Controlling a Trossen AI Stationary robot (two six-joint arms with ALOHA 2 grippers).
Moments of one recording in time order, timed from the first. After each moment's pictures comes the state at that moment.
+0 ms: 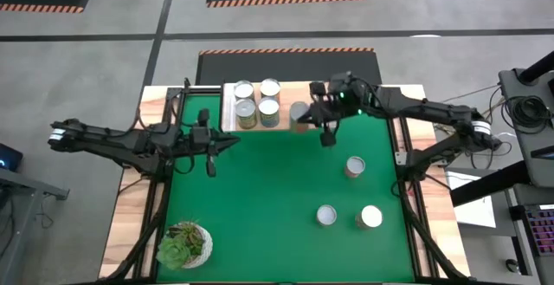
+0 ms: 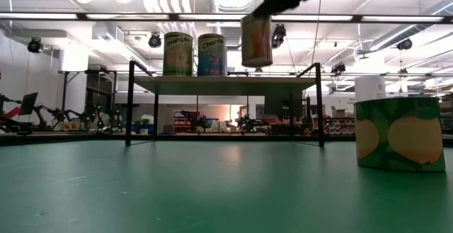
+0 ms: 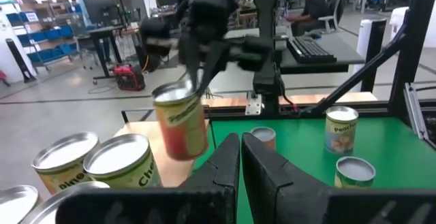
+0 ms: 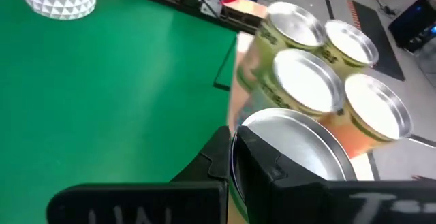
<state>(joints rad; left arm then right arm) -0.13 0.79 0.67 0.06 -0.33 0.10 -0.32 1.37 1.28 -0.44 -0.30 -0.52</state>
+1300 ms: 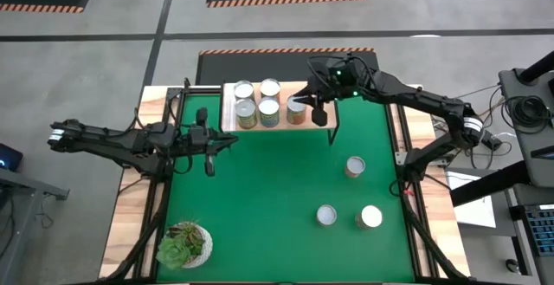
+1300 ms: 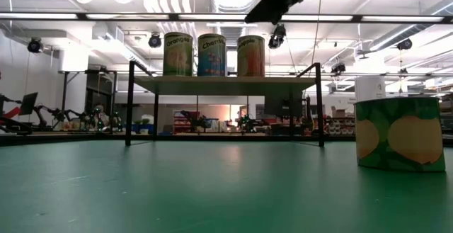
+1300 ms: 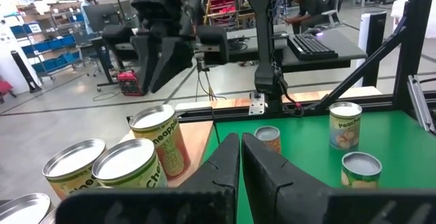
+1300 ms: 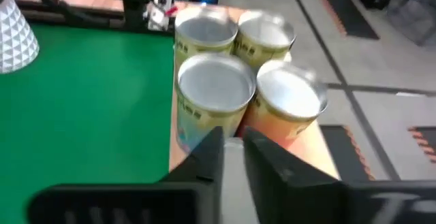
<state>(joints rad) -0.13 0.78 0.67 0.05 -0.33 0.15 -0.45 1.46 1.40 -0.44 -0.31 -0.35</state>
